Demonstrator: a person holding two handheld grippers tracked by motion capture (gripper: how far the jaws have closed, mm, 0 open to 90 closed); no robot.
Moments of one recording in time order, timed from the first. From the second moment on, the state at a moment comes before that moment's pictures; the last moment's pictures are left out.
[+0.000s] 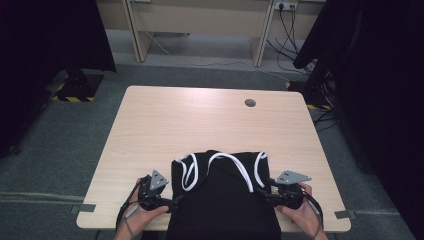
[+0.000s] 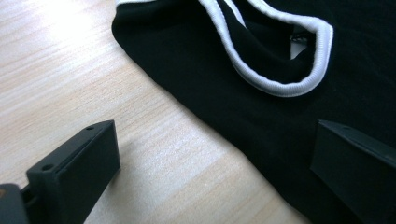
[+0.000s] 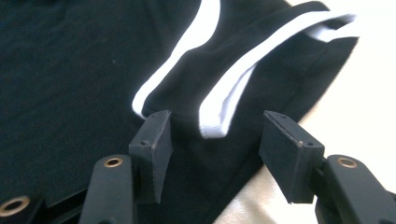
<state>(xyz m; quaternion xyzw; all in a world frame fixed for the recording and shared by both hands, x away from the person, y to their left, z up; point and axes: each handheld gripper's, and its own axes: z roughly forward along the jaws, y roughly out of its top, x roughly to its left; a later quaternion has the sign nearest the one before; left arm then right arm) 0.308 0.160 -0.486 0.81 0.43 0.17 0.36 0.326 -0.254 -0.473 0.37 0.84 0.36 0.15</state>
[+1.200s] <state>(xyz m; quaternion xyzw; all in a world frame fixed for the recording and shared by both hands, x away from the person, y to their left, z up) 0.331 0.157 -0.487 0.81 0.44 0.18 0.35 0.329 -0.254 -0.475 0.38 0.84 0.36 0.17</state>
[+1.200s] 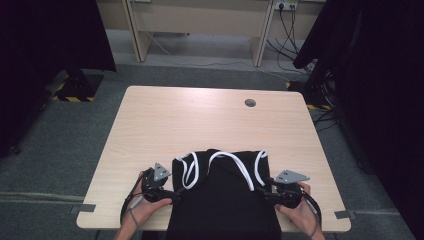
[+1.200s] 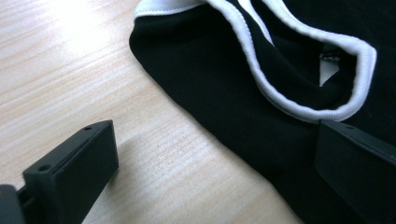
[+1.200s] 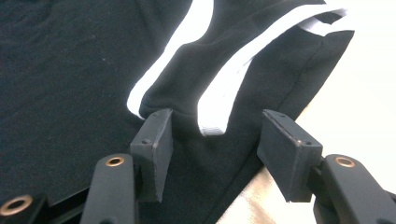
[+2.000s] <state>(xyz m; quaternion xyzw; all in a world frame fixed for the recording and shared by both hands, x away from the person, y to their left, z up) 0.362 0.147 -0.486 0.80 0.45 0.19 0.35 0.351 -0.264 -0.476 0.40 0.83 0.36 0.17</state>
